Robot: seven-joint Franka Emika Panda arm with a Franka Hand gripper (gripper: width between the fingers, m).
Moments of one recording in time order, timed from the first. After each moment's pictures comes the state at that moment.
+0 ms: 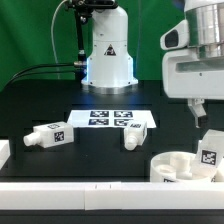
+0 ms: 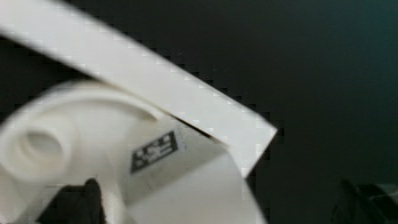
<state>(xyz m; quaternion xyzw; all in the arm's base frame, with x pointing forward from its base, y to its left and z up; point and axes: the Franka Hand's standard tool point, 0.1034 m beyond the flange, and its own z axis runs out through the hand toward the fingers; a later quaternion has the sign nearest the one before) 0.633 0.139 0.096 -0.93 0.36 -0.07 0.08</state>
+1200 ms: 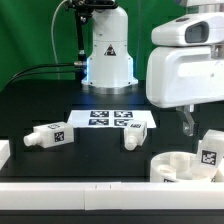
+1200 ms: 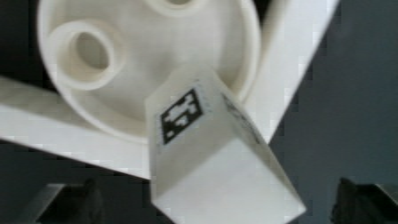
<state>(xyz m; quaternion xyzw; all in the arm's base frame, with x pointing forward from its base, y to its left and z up) 0.635 0.120 0.093 -0.97 -0.25 -0.04 -0.01</state>
